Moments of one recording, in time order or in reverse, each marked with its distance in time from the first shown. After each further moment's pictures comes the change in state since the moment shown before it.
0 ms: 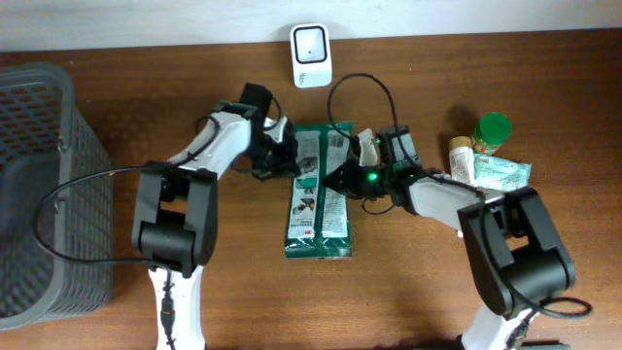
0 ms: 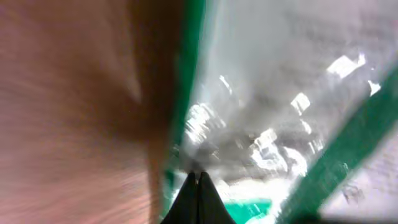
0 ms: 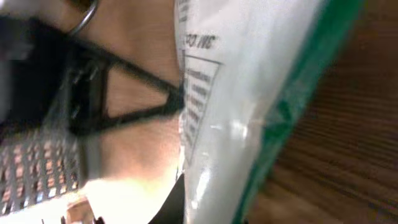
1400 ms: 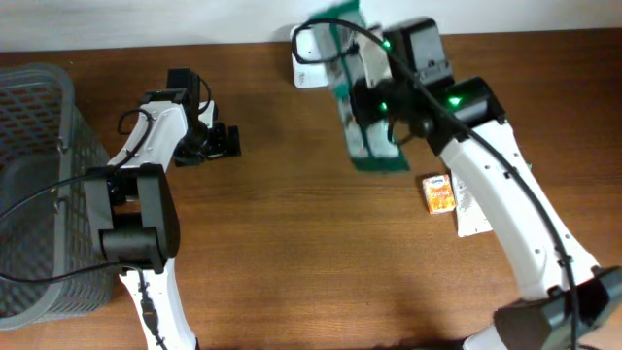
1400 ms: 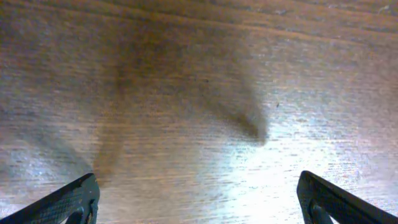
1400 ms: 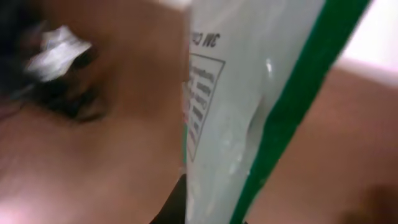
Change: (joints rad) left arm 0.256 -0.021 0.057 -0.056 -0.405 0.210; right arm 0.098 -0.178 0.883 -0.939 0.751 -0.652
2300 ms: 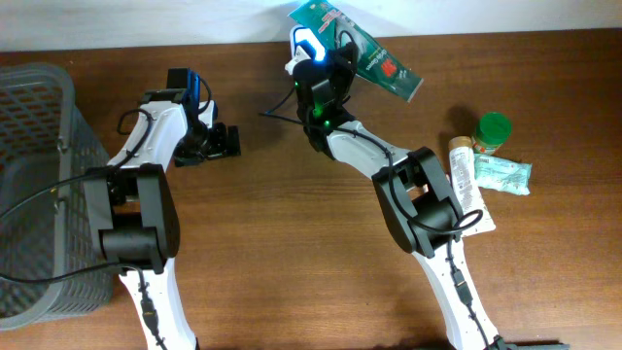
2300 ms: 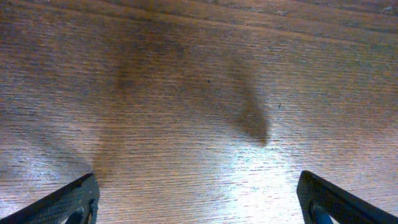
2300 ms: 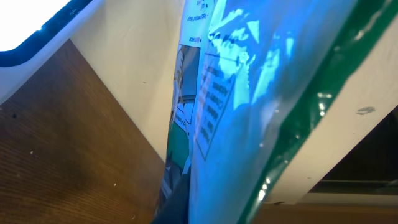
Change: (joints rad) left arm 0.000 0.000 0.000 -0.001 -0.003 0.000; right arm 0.106 0.766 0.032 1.284 0.992 -1.225
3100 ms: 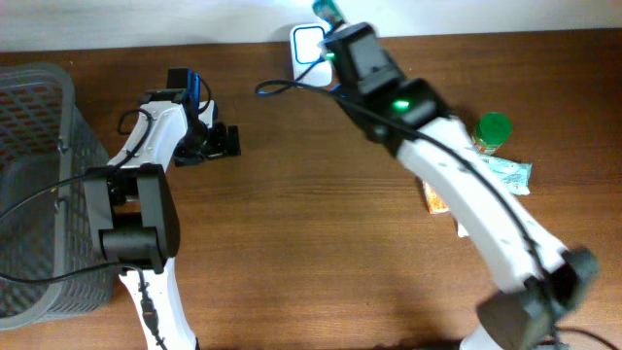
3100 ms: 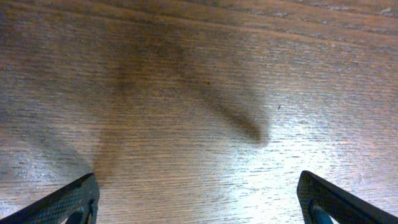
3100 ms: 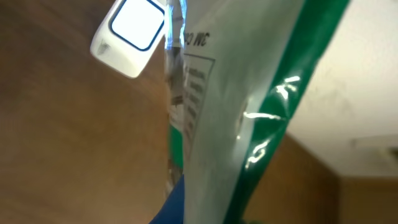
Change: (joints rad) left arm 0.000 0.000 0.000 0.003 0.000 0.000; right arm 0.007 -0.711 0.011 -1.324 -0.534 0.990
